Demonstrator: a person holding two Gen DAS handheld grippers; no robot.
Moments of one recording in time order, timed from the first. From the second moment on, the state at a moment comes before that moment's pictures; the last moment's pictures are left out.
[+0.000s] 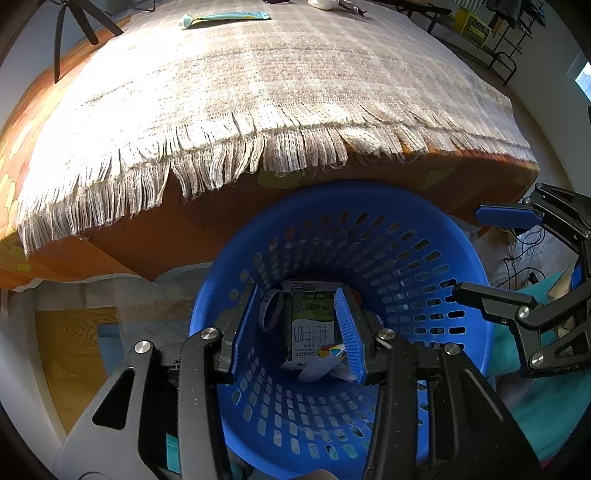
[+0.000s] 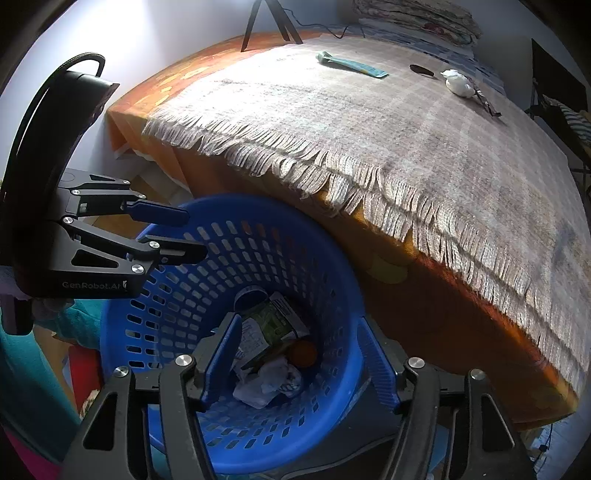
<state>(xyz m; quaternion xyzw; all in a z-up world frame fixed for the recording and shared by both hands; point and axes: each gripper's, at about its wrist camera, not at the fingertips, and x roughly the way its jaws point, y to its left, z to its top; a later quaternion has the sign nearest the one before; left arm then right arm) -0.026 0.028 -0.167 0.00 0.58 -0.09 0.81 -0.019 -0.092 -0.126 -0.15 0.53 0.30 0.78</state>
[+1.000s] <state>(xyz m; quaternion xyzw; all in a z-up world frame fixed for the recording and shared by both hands) -0.001 0.036 -0.122 -0.01 0.55 -0.08 0.83 -0.003 -0.102 -0.125 -0.11 0.55 0.28 0.78</state>
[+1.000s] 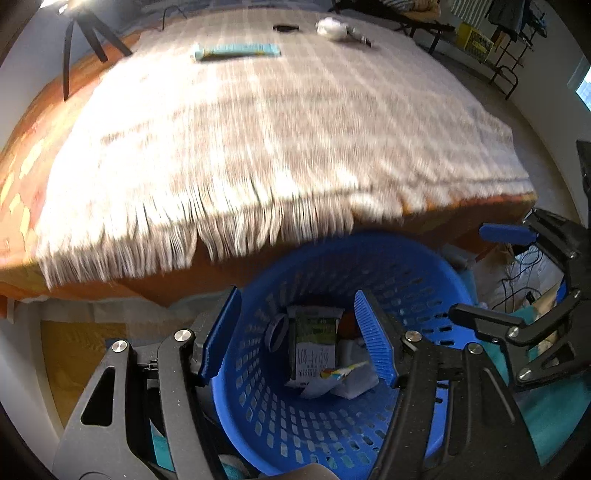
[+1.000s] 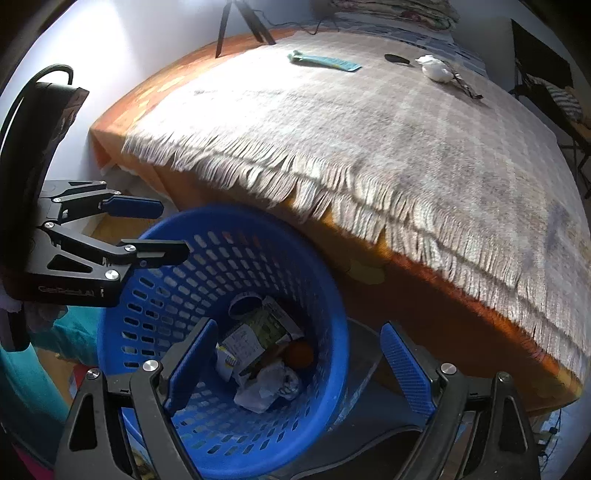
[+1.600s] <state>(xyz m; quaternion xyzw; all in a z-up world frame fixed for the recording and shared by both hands) 0.101 0.054 -0.065 -0.02 0.51 -0.10 0.85 0.067 -0.128 -0.065 -0.08 0.48 0.25 0.84</state>
